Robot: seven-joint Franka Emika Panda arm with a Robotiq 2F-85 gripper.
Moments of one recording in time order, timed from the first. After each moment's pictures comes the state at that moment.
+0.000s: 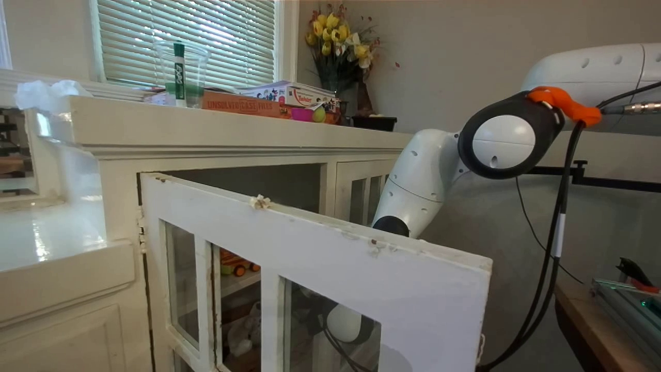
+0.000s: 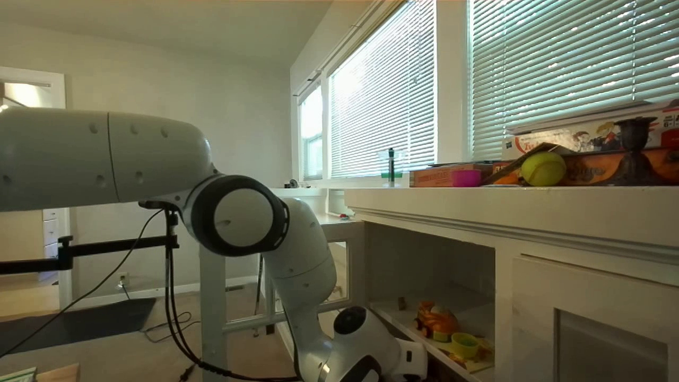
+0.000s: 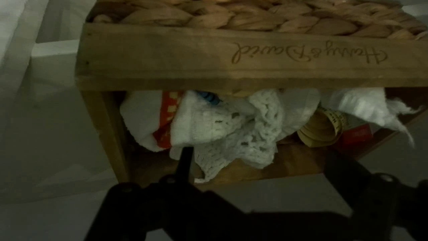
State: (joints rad) arm -0.08 1.49 -0.02 -1.29 -0.07 3.50 0.29
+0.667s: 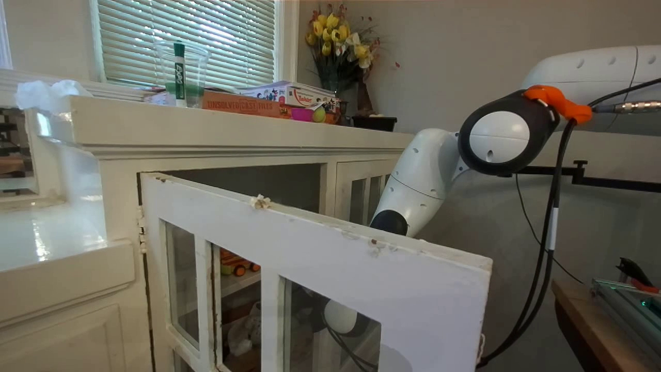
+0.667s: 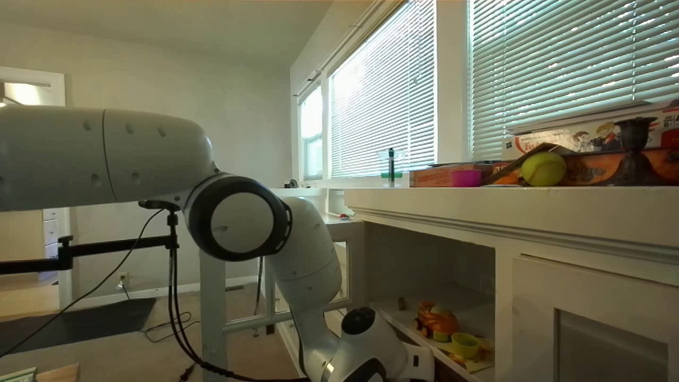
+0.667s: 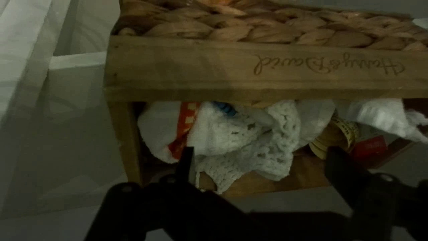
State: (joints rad) arm -0.13 1.48 0.03 -1.29 -0.06 3.44 0.21
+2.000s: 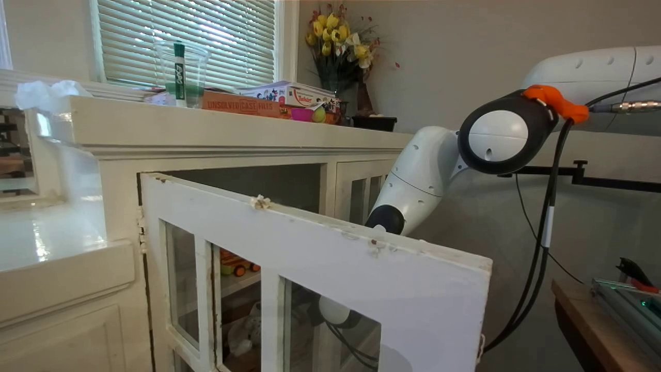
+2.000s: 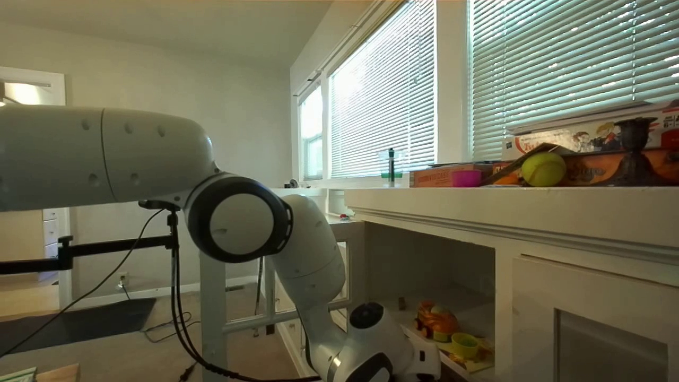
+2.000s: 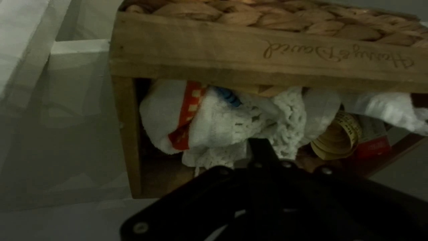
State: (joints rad) arm -0.14 1.48 0.05 -1.25 -0.06 3.37 0.15
